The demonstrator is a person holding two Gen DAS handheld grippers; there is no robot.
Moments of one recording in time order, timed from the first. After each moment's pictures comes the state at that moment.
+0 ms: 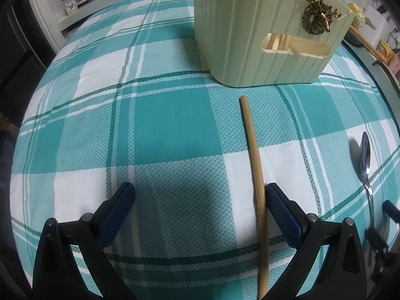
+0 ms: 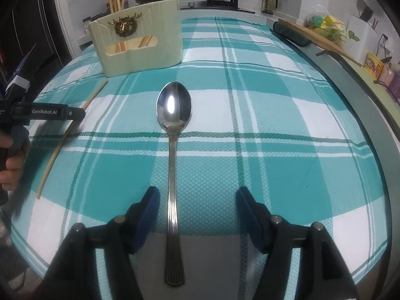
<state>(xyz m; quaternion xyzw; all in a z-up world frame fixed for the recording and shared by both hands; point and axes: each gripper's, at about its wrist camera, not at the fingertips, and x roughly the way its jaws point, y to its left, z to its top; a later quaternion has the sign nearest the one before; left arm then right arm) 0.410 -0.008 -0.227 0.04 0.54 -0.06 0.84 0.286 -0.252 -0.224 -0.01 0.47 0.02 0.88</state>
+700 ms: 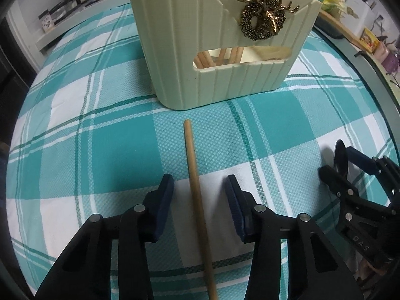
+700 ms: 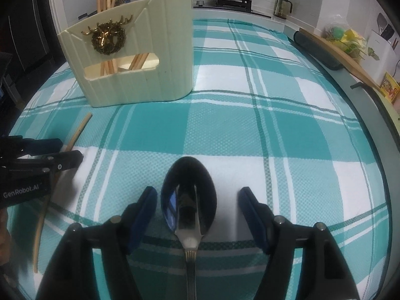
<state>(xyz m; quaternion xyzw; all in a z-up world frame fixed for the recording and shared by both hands) 0.417 -0.056 -0.213 0.06 0.54 -0.10 0.84 0.387 -0.229 -0.224 -0.03 0.46 0.02 0.89</state>
